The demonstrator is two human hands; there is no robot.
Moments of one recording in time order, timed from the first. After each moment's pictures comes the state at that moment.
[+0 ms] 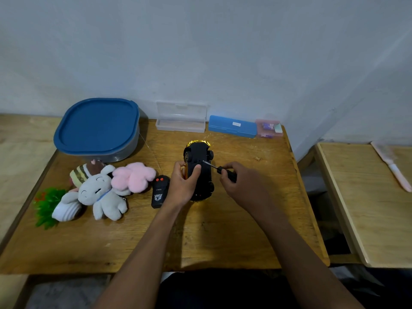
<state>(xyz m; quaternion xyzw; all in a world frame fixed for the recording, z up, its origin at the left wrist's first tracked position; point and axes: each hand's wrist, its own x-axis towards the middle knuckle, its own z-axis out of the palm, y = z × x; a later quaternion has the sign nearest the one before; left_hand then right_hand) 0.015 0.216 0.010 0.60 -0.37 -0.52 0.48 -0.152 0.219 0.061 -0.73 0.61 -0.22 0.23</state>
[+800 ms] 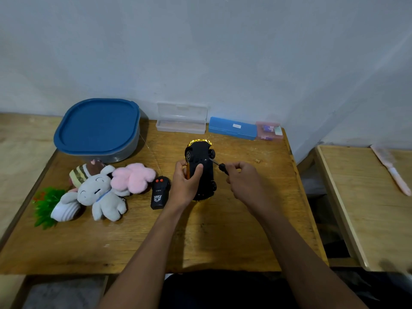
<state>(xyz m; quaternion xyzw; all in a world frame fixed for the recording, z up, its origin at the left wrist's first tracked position) 0.010 0.211 0.001 0.61 -0.39 -0.50 0.48 -0.140 0.208 0.068 -0.51 0.68 -0.29 0.44</state>
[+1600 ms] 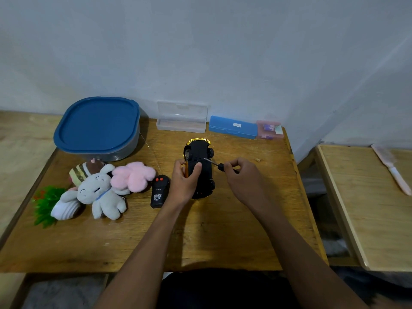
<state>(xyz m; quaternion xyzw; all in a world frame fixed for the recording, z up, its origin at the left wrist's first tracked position) 0.011 0.211 0.006 0.60 -0.38 -0.51 0.49 -0.143 0.211 0.070 -0.59 0.67 -0.27 0.35</state>
